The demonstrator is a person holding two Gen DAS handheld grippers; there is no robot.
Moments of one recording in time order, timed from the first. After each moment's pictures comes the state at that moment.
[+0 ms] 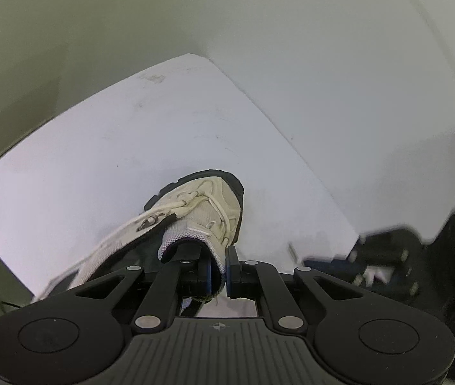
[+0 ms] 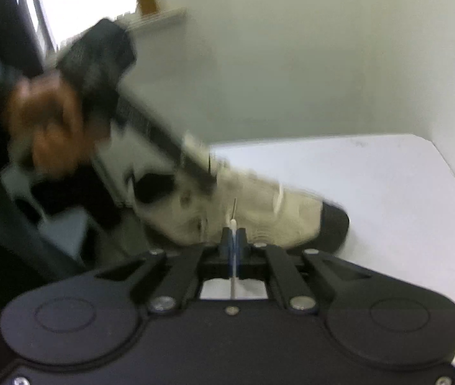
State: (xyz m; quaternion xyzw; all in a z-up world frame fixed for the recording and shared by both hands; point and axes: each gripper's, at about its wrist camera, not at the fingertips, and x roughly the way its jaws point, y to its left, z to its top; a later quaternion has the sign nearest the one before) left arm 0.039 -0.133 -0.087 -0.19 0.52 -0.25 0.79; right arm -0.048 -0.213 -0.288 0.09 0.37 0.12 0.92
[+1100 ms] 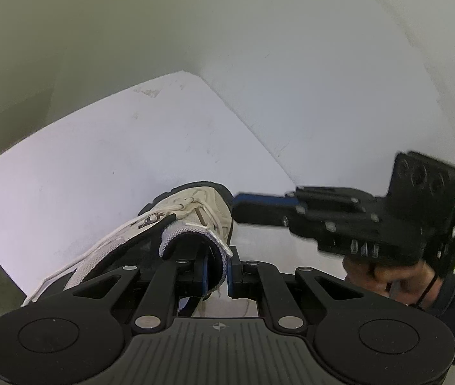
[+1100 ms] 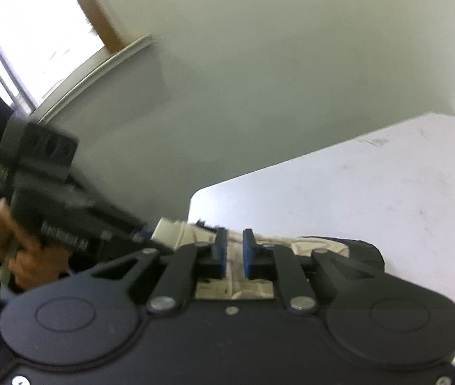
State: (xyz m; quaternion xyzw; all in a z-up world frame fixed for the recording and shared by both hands) left arm 0.021 -0.115 -0.087 -0.23 0.48 -0.26 0.81; right arm 0.028 -0.224 -0.304 0.22 0.39 0.10 0.89
